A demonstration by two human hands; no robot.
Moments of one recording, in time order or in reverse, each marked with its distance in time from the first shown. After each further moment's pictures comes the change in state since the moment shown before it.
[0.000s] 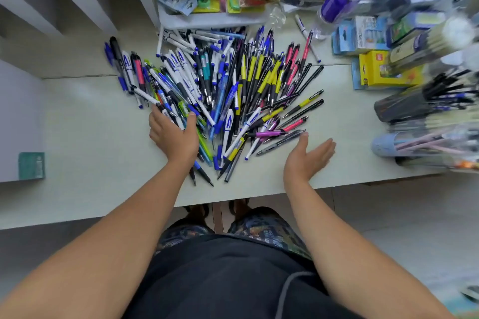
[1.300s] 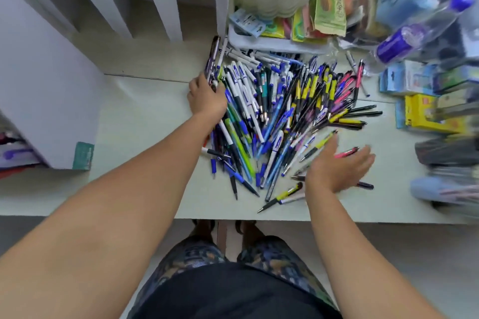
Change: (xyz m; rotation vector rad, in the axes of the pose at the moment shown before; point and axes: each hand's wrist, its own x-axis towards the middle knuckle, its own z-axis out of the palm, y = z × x) left_hand 0.120 0.036 -0.026 0.070 -0.161 0.090; right_hand -0.038 -0.057 0.042 -0.189 0.220 -0.186
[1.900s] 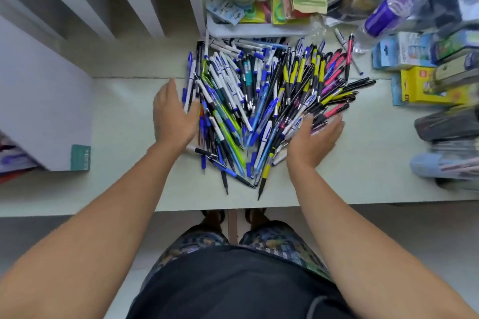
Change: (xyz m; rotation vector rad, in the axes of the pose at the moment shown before) left_hand -0.056 -0.037 -0.040 0.231 0.101 0.234; right_hand -0.002 0.002 0.026 0.194 -0.235 -0.027
